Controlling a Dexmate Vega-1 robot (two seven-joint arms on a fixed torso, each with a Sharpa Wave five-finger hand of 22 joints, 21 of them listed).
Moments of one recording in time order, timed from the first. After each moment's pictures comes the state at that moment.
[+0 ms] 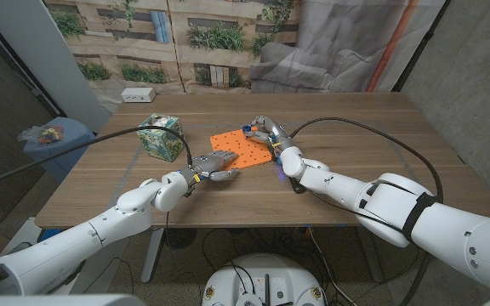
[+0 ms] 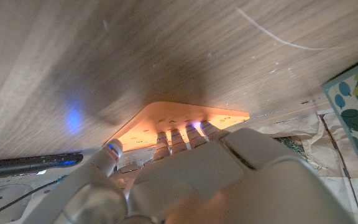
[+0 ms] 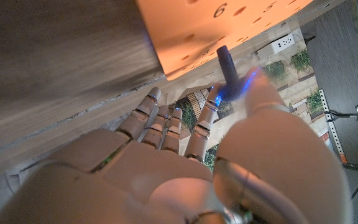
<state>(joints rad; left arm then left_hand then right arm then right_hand) 0.89 0.90 0.72 -1.77 0.64 0.12 -0.04 0.02 0.08 0.67 0.15 0.18 0.04 -0.07 0.19 0.17 0.02 -0.07 0.18 0.17 -0.01 -0.03 0.17 0.17 -0.05 -0.04 0.19 0.17 -0.34 -0.10 -0.97 -0.55 -0.14 0.34 -0.47 0.86 -0.01 0.43 -0.17 0.22 0.73 -0.16 0.68 0.34 0.23 -0.04 0.24 0.24 0.10 -0.03 0.31 0.35 0.38 -0.02 0.19 0.17</state>
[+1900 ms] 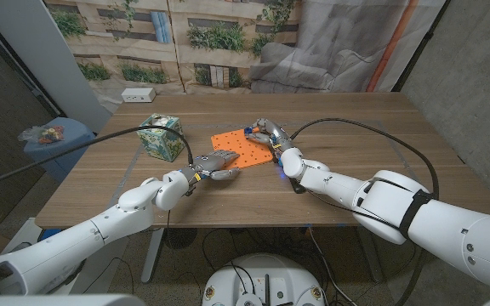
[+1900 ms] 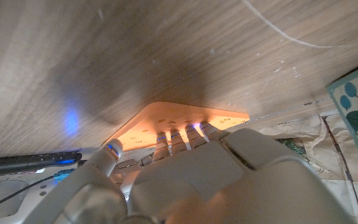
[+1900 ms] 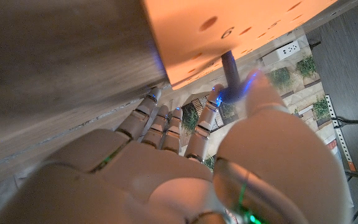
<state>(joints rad) 0.87 0.89 0.73 -1.75 0.62 0.12 -0.05 0.02 0.07 0.68 0.14 0.18 0.06 -0.07 0.18 0.17 0.03 -0.08 0.18 0.17 0.00 -0.03 0.17 0.17 -0.04 -0.03 0.19 0.17 -0.32 -0.08 -1.00 -0.48 -0.12 0.35 -0.47 0.86 -0.01 0.43 -0.17 0.22 0.73 -0.17 0.68 0.34 0.24 -0.04 0.24 0.24 0.10 -0.03 0.31 0.36 0.38 -0.02 0.19 0.17</state>
